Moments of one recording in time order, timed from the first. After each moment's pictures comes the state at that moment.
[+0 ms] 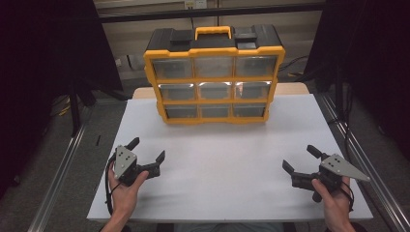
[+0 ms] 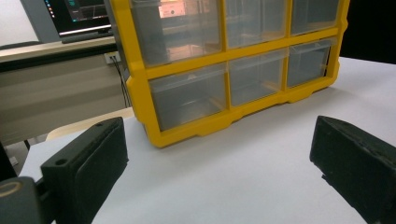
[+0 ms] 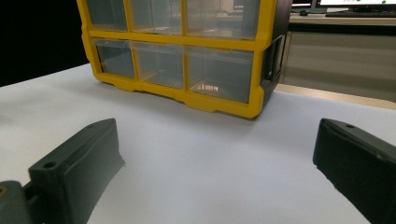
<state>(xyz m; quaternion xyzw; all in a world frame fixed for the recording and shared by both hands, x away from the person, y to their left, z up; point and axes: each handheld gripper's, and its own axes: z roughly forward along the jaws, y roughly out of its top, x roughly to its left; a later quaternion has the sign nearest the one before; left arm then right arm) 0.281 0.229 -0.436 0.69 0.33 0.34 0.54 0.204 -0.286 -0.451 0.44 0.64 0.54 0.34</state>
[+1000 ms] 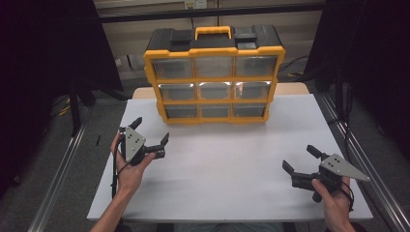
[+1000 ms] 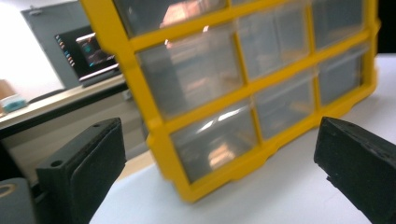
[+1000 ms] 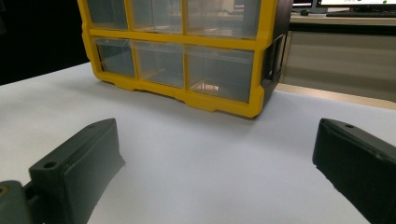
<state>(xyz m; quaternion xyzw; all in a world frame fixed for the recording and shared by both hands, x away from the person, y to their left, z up) 0.324 0.215 -0.418 0.69 0.26 0.42 0.53 0.204 -0.287 -0.451 0.43 0.64 0.54 0.34</state>
